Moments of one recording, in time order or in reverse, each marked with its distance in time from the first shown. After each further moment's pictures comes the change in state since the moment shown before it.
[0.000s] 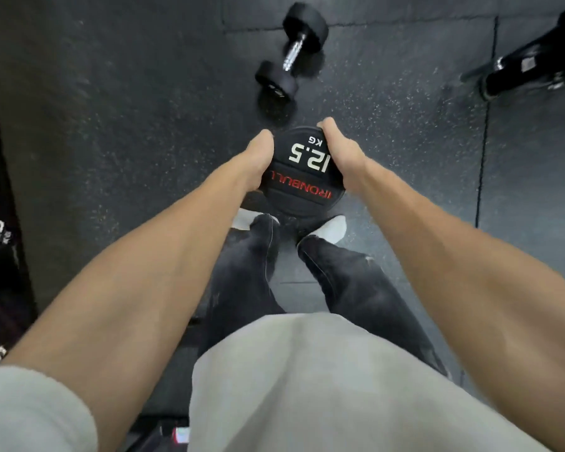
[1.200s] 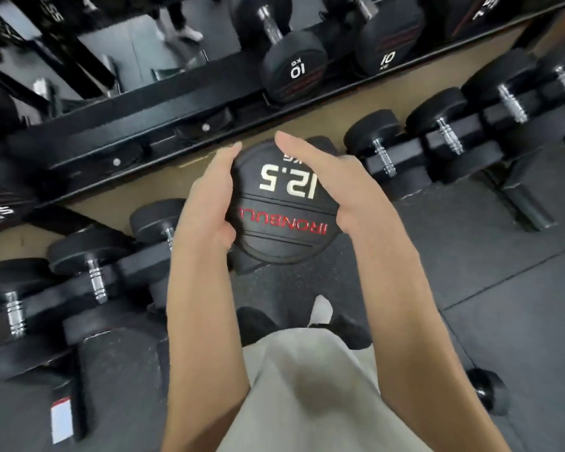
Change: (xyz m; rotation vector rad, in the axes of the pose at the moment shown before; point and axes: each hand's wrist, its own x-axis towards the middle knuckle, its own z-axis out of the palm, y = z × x) left_hand -0.373 -0.028 -0.536 -1.378 0.852 0.397; right_hand -0.360 -0.232 0.598 -0.811 -0.854 -0.469
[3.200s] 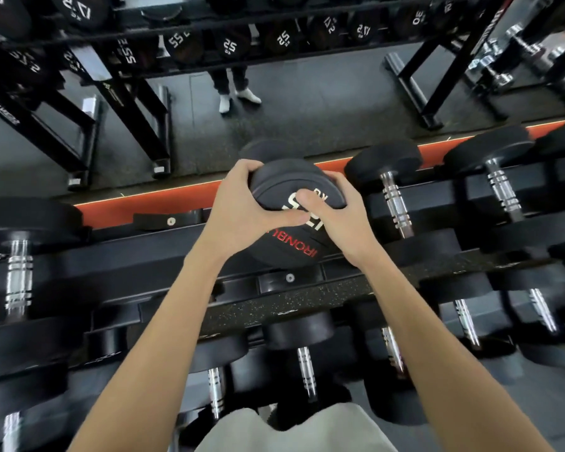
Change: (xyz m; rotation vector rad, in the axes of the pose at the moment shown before) left_hand 0.302 0.255 -0.102 0.526 -0.002 0.682; right_hand 0.304 -0.180 0.208 -0.161 -0.163 -0.517
